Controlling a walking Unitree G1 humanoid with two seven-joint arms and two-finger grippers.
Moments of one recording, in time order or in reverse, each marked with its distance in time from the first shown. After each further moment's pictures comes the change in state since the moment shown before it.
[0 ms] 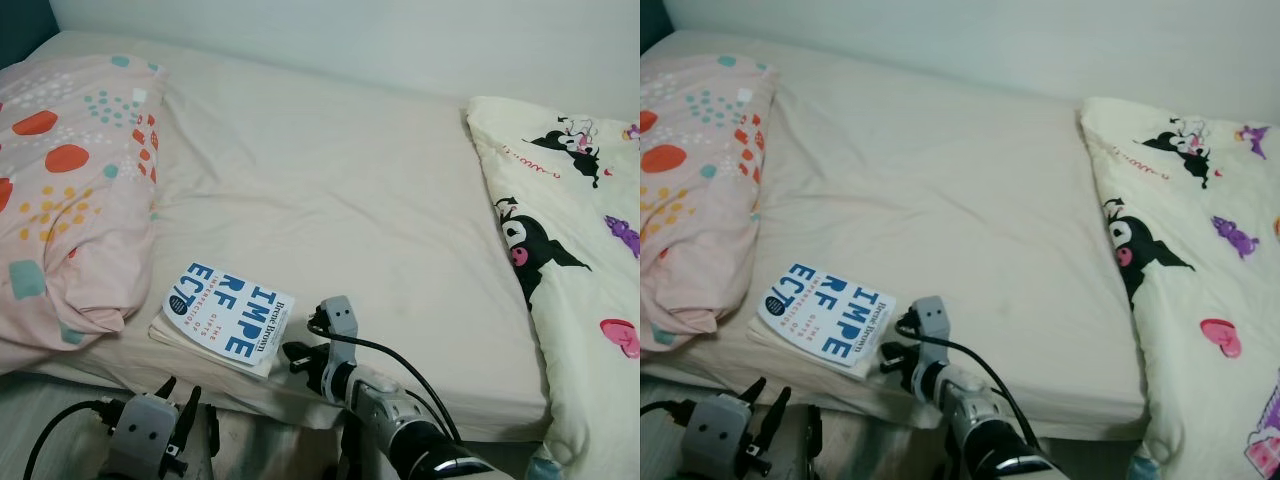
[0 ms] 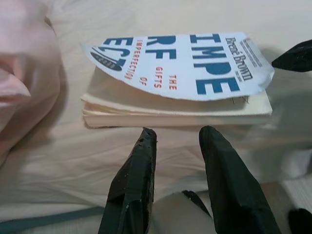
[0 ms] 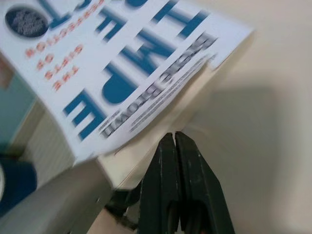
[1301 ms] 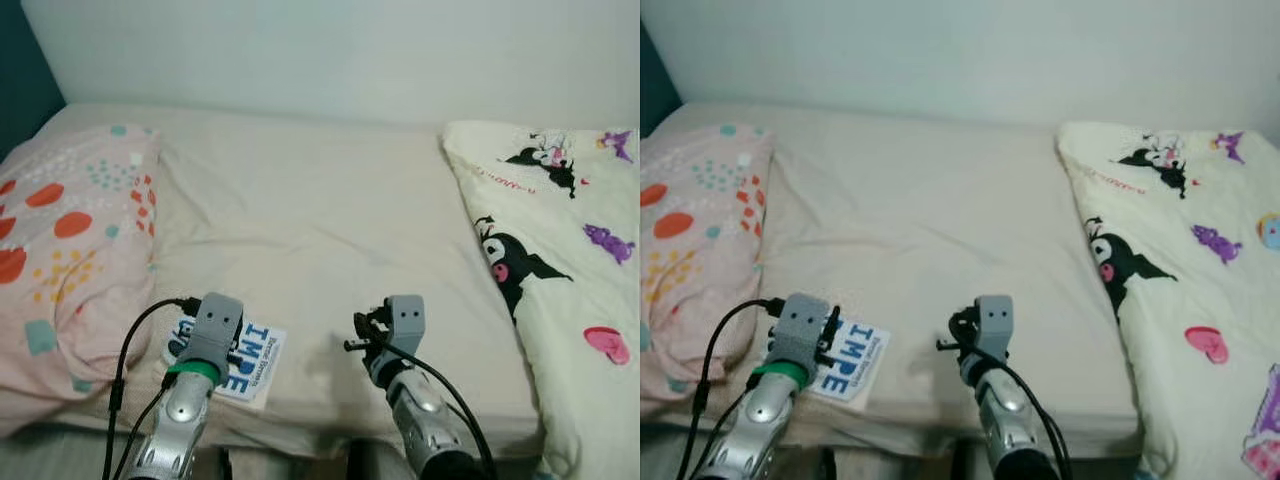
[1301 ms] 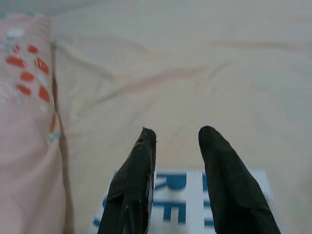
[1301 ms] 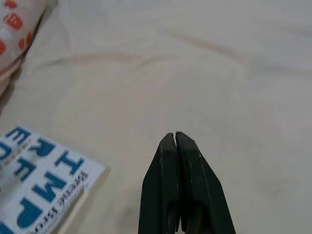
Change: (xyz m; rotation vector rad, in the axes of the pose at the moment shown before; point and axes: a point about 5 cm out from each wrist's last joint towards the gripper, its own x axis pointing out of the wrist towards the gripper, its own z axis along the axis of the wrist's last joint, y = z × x) left arm 0.119 -0.030 0.034 -0.015 -0.010 0.086; right arm -0.038 -0.041 0.013 -0.113 -0.280 -0.360
